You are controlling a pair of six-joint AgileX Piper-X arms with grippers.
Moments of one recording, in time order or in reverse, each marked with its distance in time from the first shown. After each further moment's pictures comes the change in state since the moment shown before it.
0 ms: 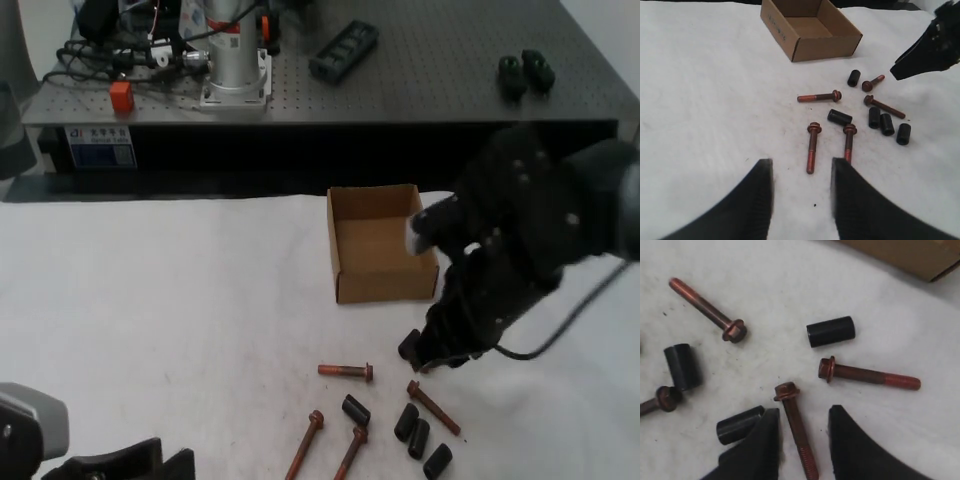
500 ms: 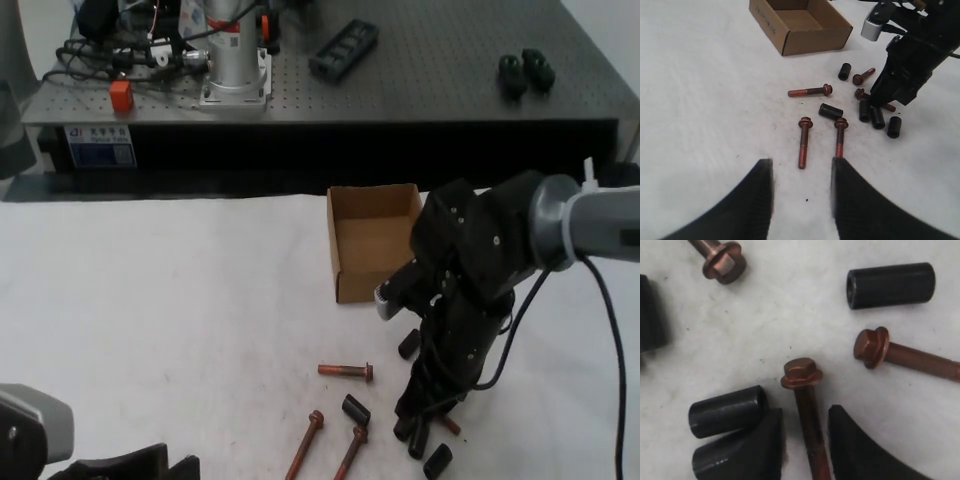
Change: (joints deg) left arm 0.0 0.0 0.0 0.0 1.6 0.1; right arm 2.7 11.0 -3.6 5.2 3.5 -5.0
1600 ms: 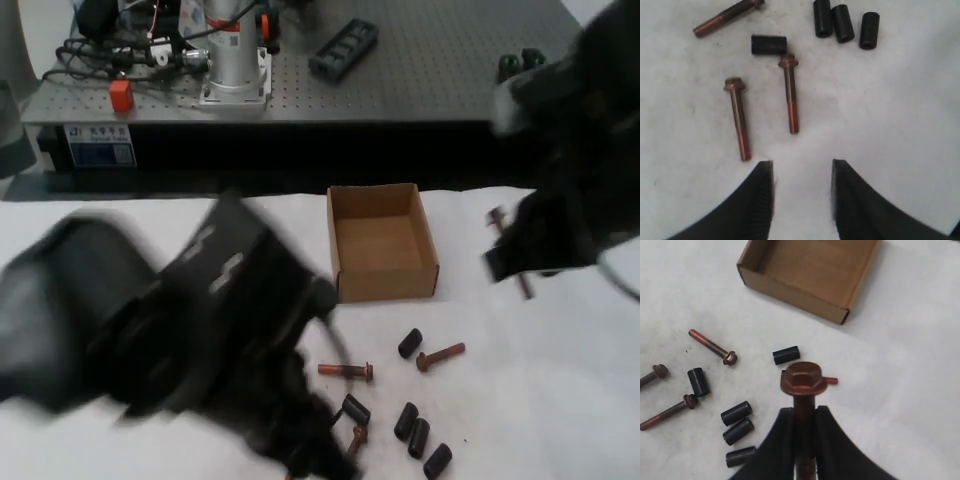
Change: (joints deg) left arm 0.0 51.1 -32.2 13.5 15.9 13.7; right arm -6.6 -34.3 0.2 5.9 -1.2 5.0
